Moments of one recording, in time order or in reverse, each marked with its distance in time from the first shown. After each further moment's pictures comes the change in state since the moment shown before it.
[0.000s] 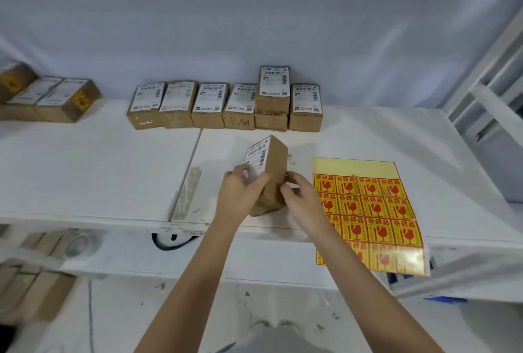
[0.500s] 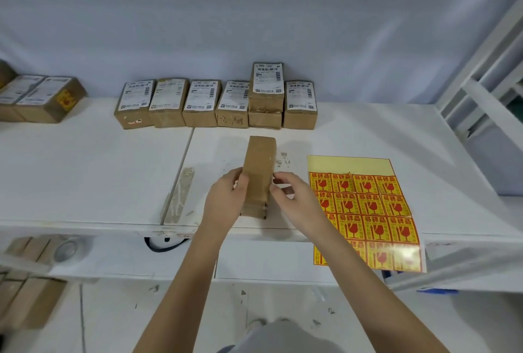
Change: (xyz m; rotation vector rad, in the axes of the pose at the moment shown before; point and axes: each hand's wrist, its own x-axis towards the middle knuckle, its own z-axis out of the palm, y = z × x) left_hand 0.001 -0.015 -0.010 0.074 -0.032 0.181; right_hand 0.001 0.000 -0.002 -0.141 -0.027 -0.106
